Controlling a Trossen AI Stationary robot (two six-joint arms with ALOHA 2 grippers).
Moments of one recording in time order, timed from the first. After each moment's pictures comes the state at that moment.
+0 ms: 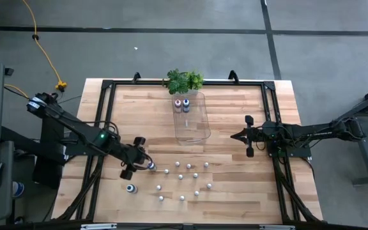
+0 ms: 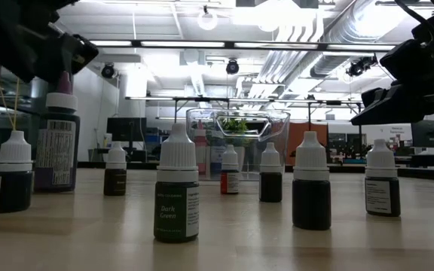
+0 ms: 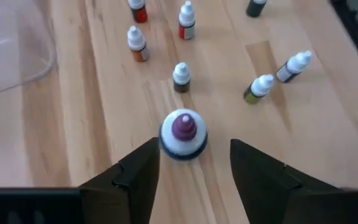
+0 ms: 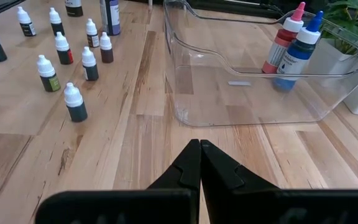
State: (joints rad) left arm -0.48 1.08 0.68 -0.46 -0.12 -0.17; right arm -0.01 0.41 0.01 0.05 0.07 -0.09
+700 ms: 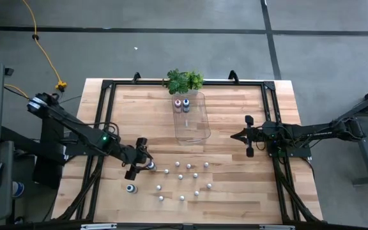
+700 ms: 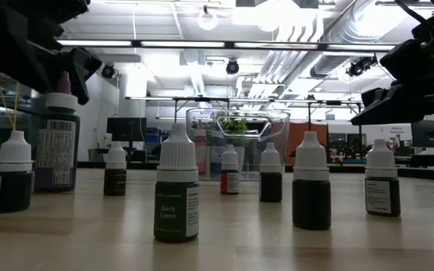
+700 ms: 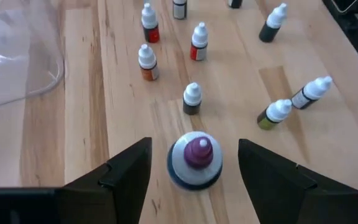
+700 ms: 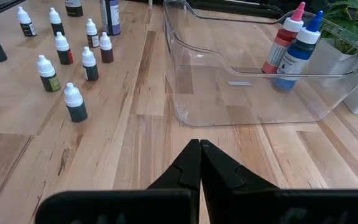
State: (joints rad) left arm -0.48 1.10 0.57 -0.23 -0.18 -0.19; right arm -0.01 0.41 0.01 0.05 0.07 -0.09
